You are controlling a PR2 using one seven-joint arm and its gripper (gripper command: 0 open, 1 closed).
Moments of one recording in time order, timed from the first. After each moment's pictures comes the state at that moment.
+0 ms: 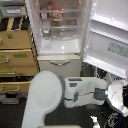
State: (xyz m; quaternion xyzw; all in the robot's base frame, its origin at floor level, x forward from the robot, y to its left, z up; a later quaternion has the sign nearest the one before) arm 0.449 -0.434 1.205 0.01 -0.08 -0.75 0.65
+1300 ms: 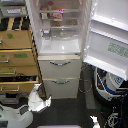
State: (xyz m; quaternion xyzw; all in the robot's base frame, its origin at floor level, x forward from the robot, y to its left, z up) arm 0.550 0.155 1.063 -0.01 -0.09 -0.33 0.94
